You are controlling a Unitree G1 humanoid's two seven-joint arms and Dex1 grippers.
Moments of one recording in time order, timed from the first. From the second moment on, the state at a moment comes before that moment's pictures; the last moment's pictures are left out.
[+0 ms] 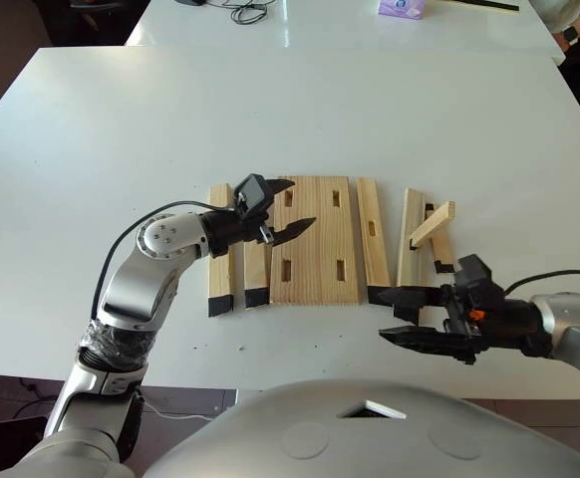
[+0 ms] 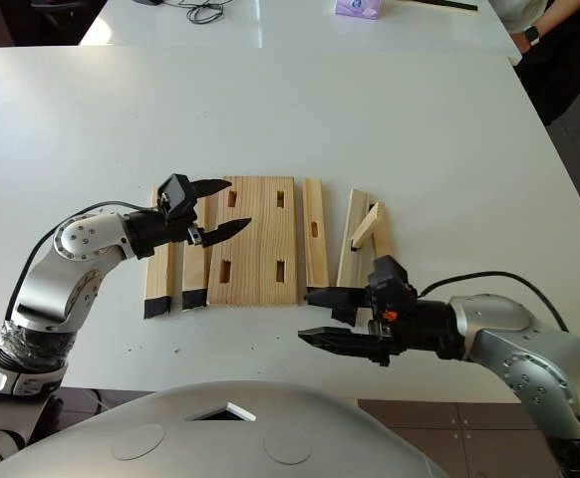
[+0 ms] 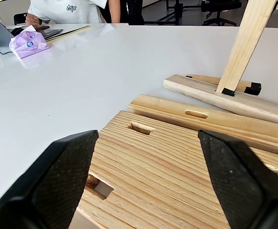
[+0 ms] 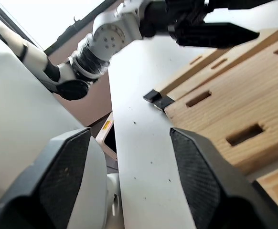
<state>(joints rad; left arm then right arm) -0.10 0.53 -0.17 -0.34 -0.30 0.41 -0.78 0.40 -0.87 -0.02 -0.65 0.92 0.66 1.00</state>
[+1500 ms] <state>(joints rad) -0.01 0.53 -0.14 -0.41 -0.30 0.42 -0.70 0.54 -0.75 -0.25 -0.71 0.59 0.76 0.57</state>
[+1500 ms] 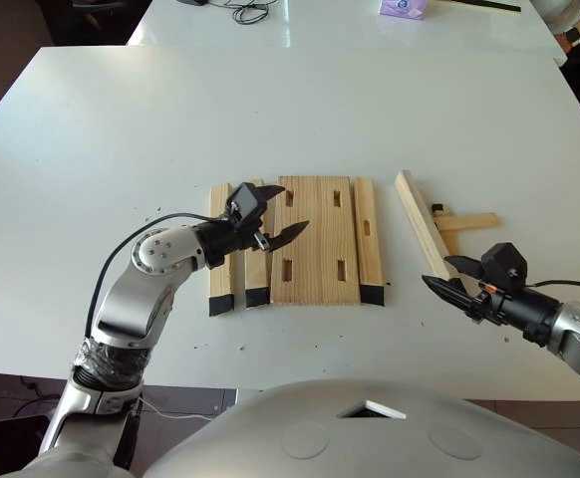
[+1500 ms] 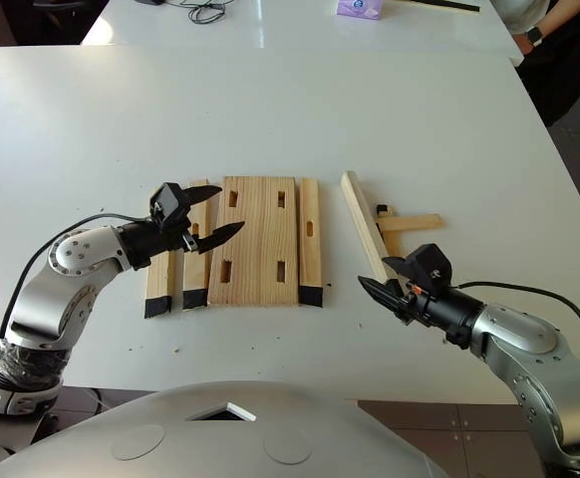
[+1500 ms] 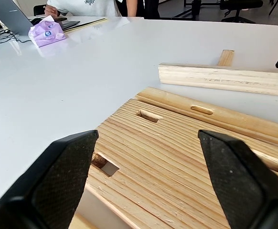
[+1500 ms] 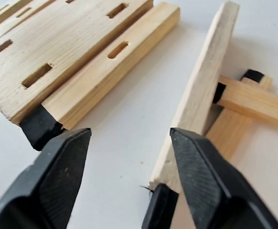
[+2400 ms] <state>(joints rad) 0.01 0.51 -0.13 -0.42 -0.30 0.42 -0.65 0.48 -0.67 -0.15 -0.60 0.42 0.74 0.51</state>
